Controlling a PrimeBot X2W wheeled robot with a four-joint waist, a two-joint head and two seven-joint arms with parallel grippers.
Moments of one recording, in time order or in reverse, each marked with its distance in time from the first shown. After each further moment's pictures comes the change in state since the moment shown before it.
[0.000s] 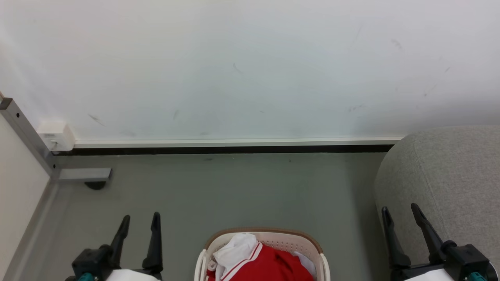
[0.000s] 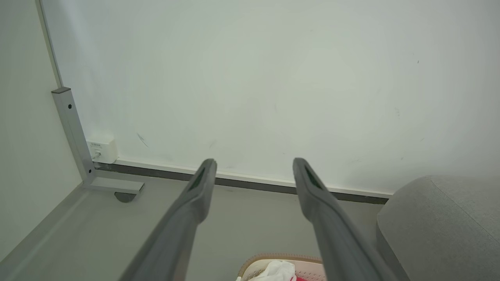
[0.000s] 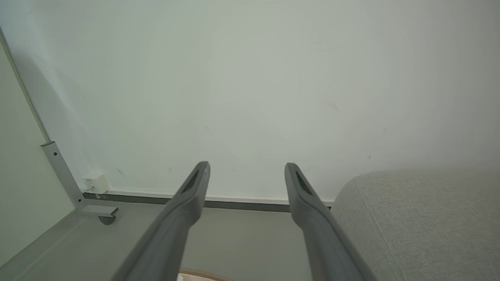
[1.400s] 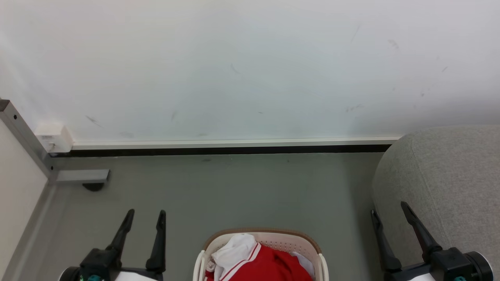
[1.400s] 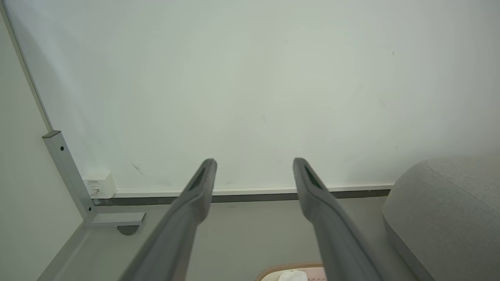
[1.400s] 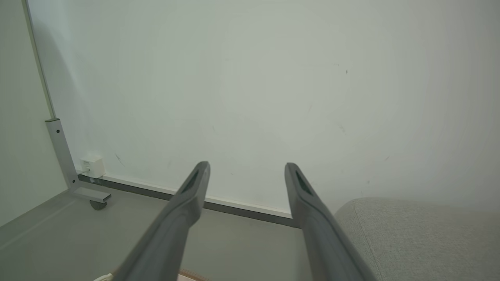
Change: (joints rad) left arm 0.000 -0.026 0.046 -0.011 0.181 -0.043 -0.049; right arm -0.001 0.004 0.024 -0.006 -0.154 0.000 -0.045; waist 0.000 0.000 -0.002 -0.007
